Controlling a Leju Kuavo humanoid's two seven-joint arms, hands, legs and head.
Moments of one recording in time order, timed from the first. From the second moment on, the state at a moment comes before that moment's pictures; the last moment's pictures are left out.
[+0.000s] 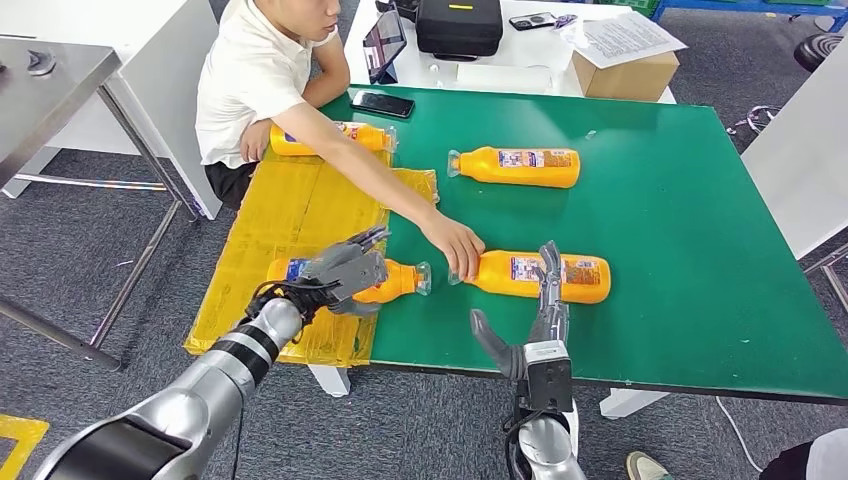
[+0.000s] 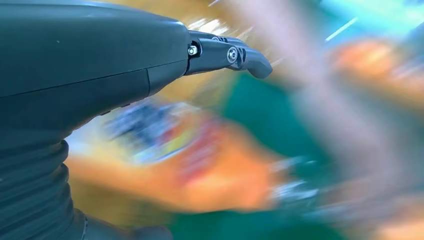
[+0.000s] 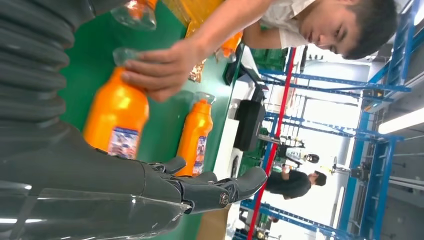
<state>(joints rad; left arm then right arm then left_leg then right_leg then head) -0.65 -0.16 -0.32 -0.57 -0.37 0.08 -0.35 -0.03 0.18 0.28 -1.37 0.19 -0.44 -0.69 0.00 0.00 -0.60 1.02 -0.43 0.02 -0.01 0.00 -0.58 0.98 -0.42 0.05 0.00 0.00</state>
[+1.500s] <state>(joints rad) -0.28 -0.22 -0.68 -1.32 -0.21 0.38 -0.44 -0.28 -0.18 0.33 -0.94 1.09 -0.58 -0.34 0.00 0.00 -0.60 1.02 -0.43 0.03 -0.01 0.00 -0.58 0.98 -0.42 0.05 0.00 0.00</state>
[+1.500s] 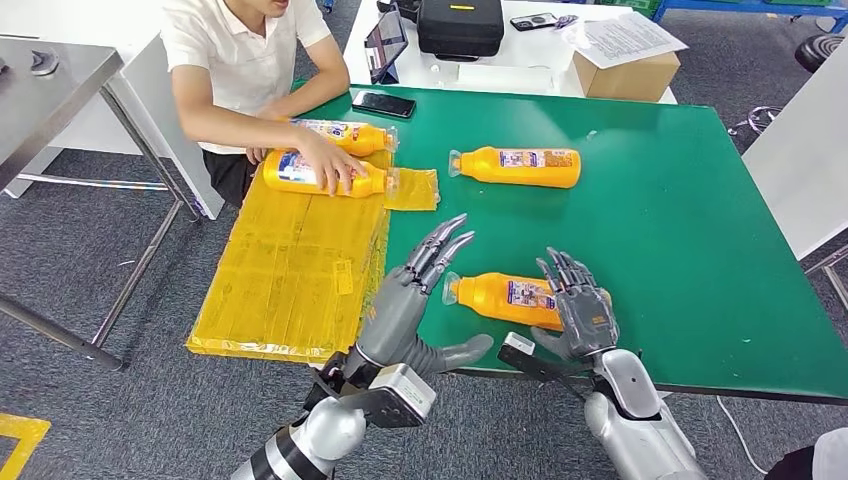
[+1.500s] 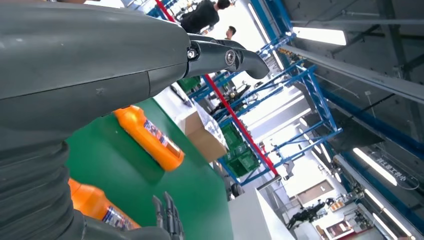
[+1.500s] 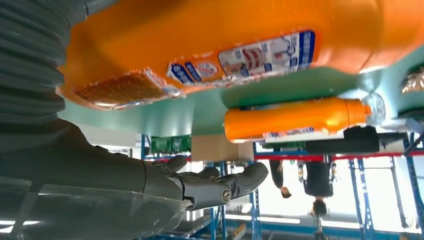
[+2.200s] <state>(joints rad) -0.26 -0.23 -0.68 -1.32 -0.22 0.32 -0.39 -0.32 -0.23 0.37 -0.89 1.16 -0.45 -0.15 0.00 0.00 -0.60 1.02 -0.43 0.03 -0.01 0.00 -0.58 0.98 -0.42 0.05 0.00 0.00</state>
